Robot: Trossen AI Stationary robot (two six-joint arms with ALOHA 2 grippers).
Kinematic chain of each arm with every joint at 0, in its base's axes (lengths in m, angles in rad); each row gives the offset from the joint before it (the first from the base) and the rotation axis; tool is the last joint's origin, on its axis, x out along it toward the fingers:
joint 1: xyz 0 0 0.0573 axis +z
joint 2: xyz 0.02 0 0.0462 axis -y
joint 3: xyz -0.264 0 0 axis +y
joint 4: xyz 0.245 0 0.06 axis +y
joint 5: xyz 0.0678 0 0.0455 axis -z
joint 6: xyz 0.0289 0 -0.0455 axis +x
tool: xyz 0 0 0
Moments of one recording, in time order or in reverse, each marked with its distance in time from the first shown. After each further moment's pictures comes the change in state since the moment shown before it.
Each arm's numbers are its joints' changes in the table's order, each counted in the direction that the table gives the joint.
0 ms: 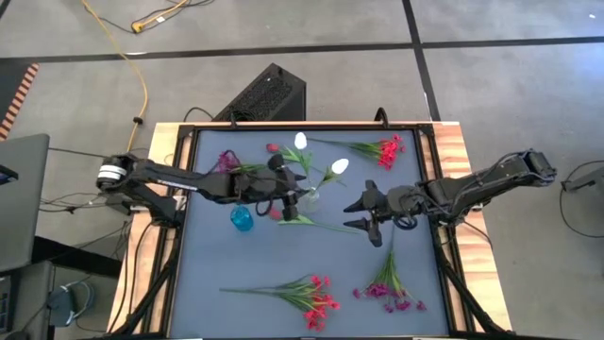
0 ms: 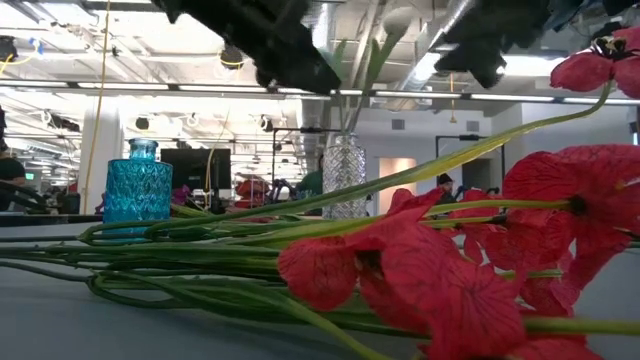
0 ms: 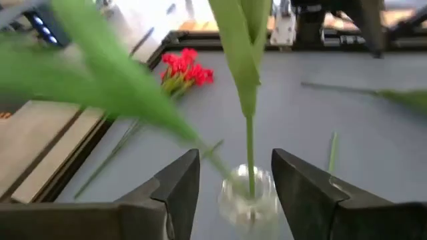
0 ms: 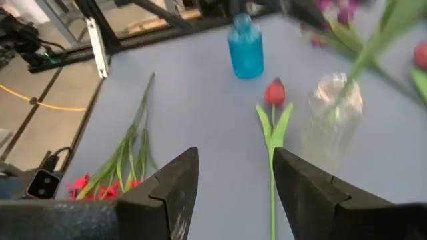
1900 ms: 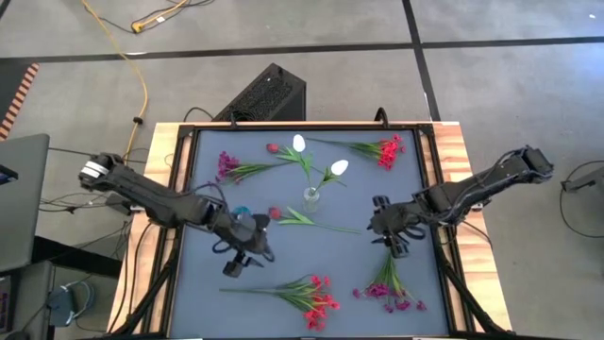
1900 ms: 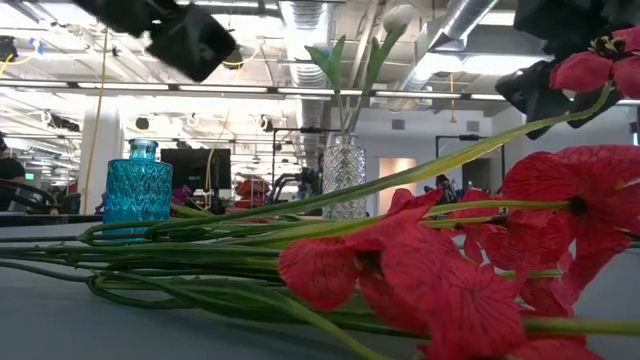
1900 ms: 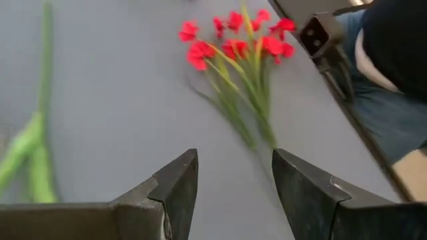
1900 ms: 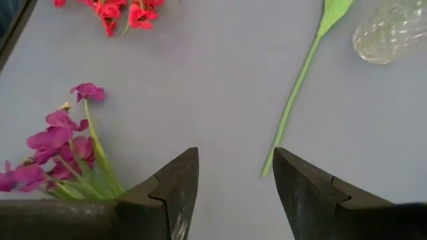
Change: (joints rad) left arm -0.305 0.148 0.070 0.426 0.507 -0.041; right arm 0.088 0.000 -0.001 0.444 -0.137 -0.266
